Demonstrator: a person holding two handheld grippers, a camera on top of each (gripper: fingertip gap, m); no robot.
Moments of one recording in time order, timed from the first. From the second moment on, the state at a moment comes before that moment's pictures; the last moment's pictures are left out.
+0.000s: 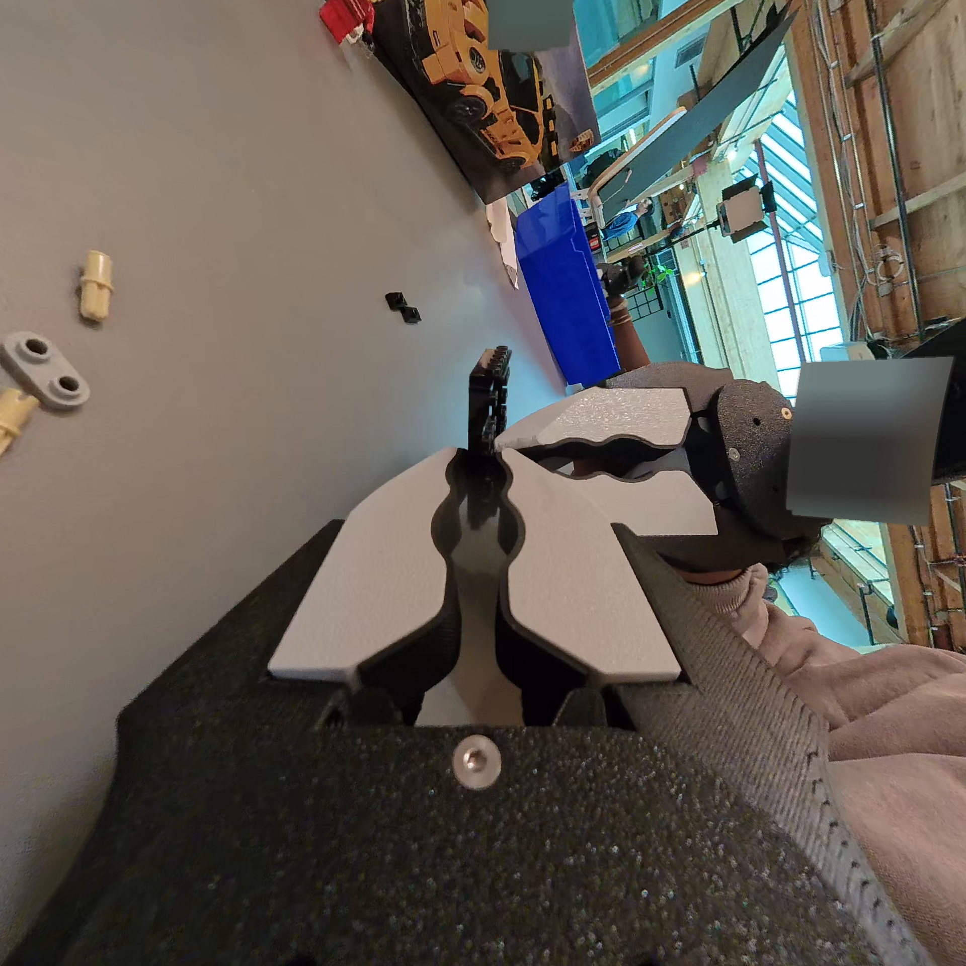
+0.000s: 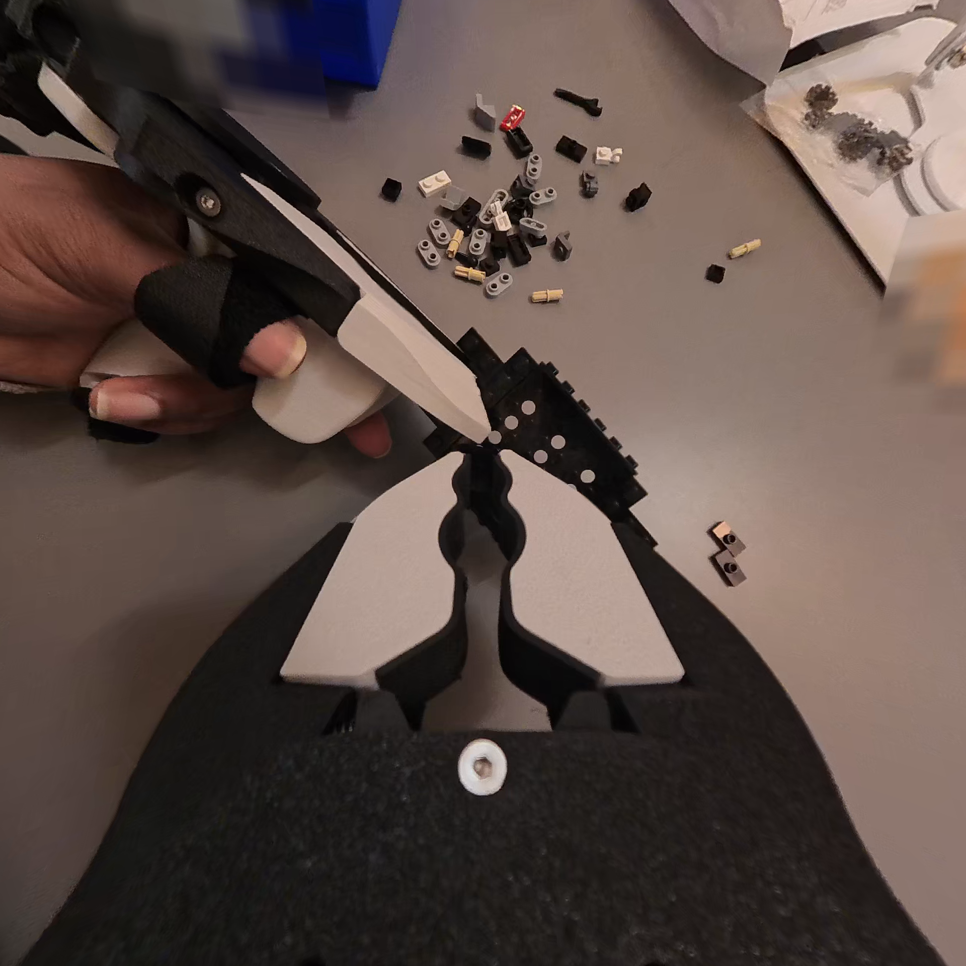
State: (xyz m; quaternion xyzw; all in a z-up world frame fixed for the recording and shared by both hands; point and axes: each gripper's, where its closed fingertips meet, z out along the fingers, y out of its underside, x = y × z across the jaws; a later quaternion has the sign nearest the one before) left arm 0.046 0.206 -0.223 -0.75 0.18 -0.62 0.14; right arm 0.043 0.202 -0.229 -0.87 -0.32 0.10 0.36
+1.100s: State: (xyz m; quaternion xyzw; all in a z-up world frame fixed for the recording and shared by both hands) left arm 0.053 0.176 -0.228 -0.72 0.22 -0.66 0.02; right arm 0.070 0.152 -0.237 -0.35 -0.94 0.02 -0.01
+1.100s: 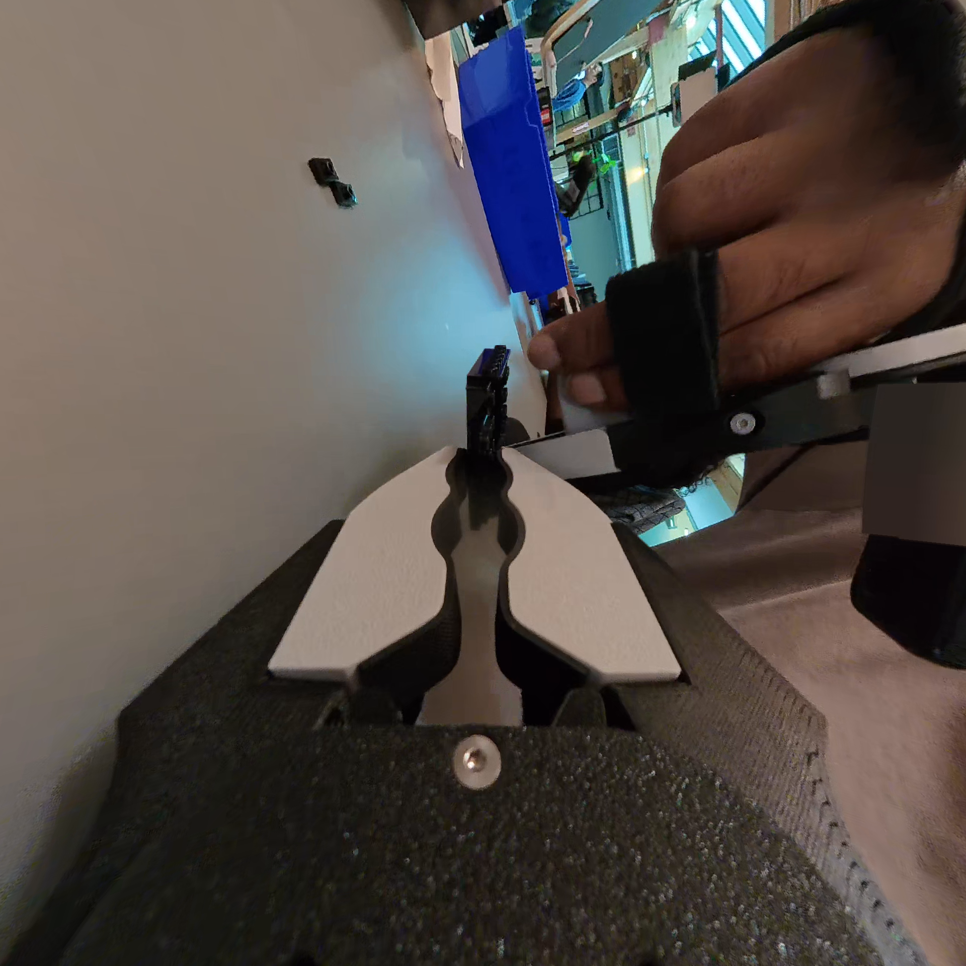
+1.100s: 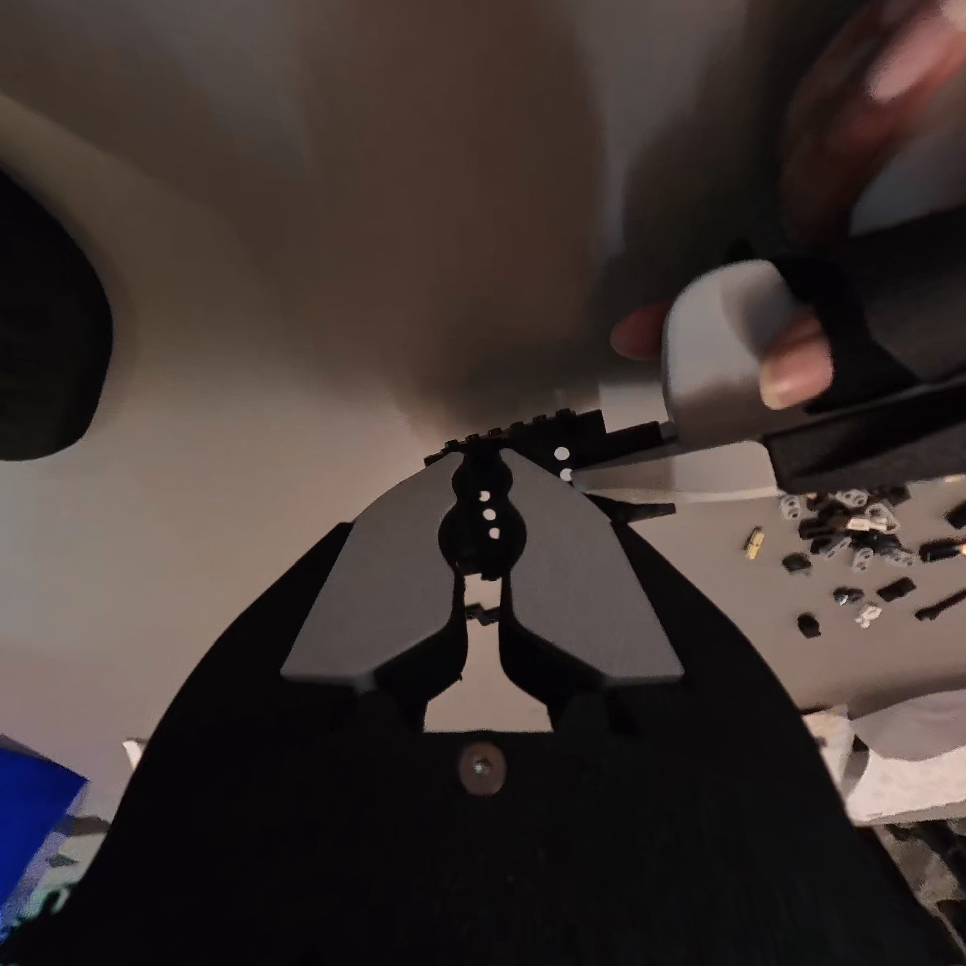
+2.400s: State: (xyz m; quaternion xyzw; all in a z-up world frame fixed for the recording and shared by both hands) left arm 0.054 0.183 -0.235 -0.74 0.20 -0.64 0.04; right arm 0.069 0.167 -0.241 -0.78 -0.54 0.07 0.32
